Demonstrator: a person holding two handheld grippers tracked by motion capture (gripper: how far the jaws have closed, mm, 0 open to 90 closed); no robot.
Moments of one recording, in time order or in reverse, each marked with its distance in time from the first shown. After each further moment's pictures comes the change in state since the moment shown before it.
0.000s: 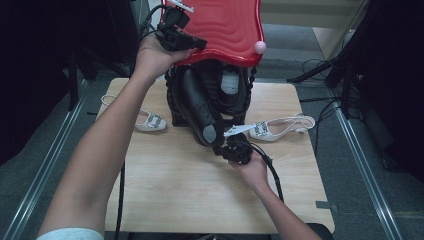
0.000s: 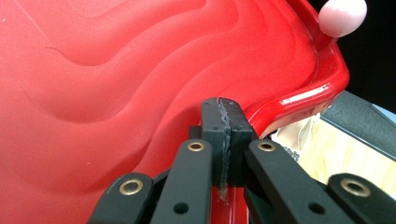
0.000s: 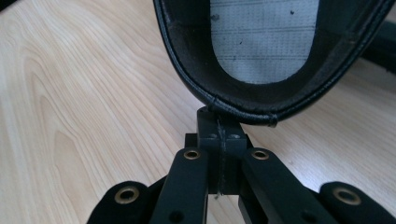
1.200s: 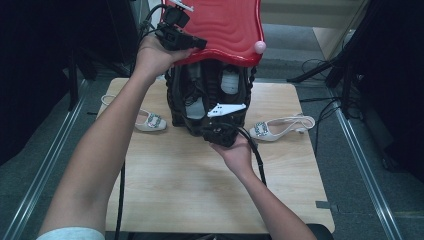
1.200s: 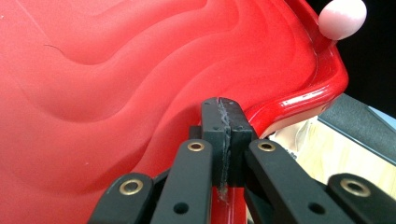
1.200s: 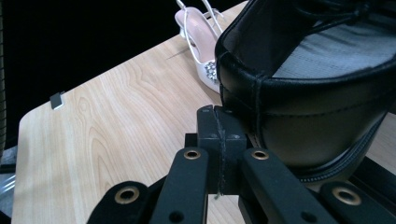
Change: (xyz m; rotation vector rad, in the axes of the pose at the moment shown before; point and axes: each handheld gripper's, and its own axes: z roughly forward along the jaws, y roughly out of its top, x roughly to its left) left arm 0.002 0.001 0.001 0.002 -0.008 -0.018; right arm 0.044 0.077 -0.014 -0.189 0.086 -0.102
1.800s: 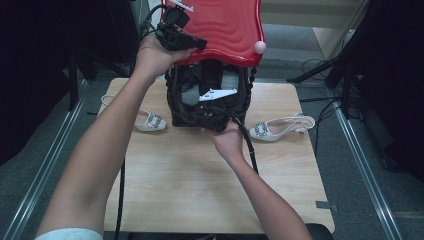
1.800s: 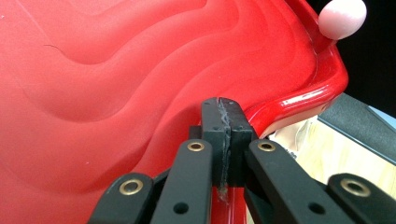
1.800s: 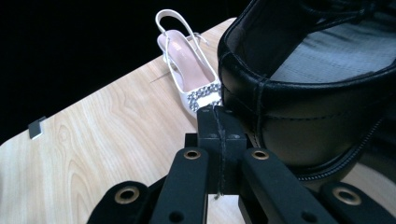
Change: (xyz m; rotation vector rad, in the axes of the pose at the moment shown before) left arm -0.001 0.000 0.000 -0.001 -0.001 0.001; right arm -0.012 0.035 0.022 -0.016 -0.041 0.019
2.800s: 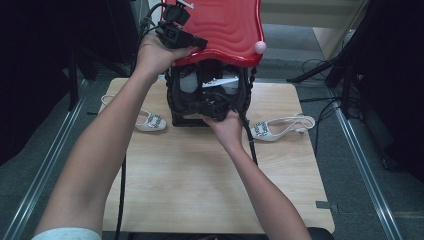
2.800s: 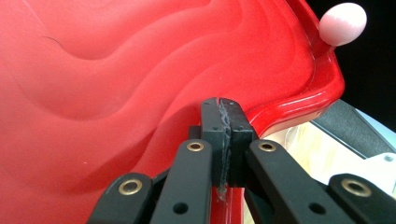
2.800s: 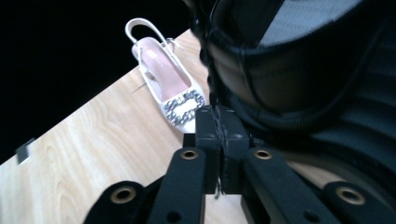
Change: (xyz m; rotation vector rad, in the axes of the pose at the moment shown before) left arm 0.003 0.006 0.000 0.028 -0.025 -0.059; right arm -0.028 0.017 0.009 0.029 -0.031 0.120
